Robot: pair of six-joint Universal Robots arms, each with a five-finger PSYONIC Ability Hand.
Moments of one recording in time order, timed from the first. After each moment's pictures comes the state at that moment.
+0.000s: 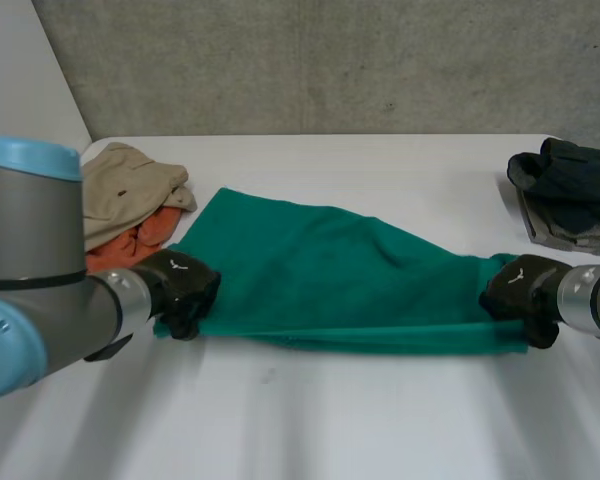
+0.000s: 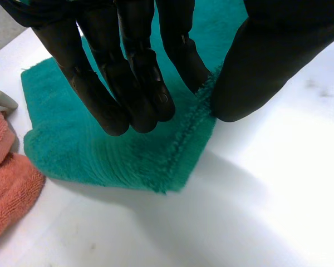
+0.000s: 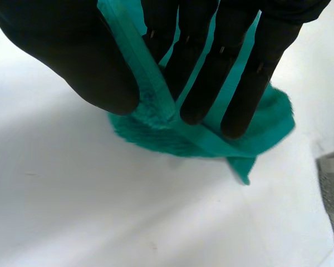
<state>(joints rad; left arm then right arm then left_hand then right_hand) 4.32 -2.03 -1.39 2.74 -1.43 3.65 1.71 -1.13 1.40 0.56 1.38 2.13 1.16 1.20 1.19 1.19 0.98 1.12 1.18 1.19 1.19 1.02</state>
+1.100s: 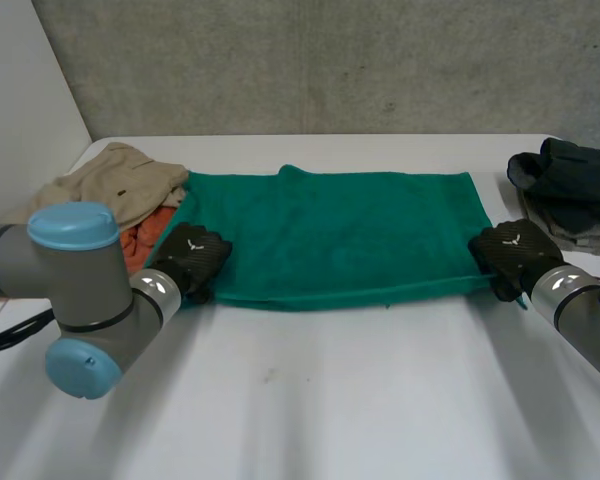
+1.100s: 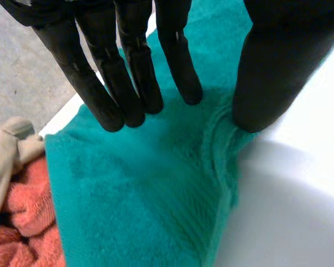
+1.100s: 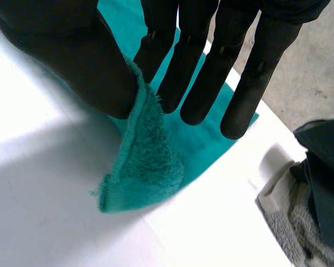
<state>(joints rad) 4.33 -2.20 -1.48 3.33 -1.44 3.69 1.68 -1.08 1.63 -0.18 1.28 2.50 0.80 0.81 0.82 0.81 0.64 1.12 1.18 1.19 1.20 1.02</state>
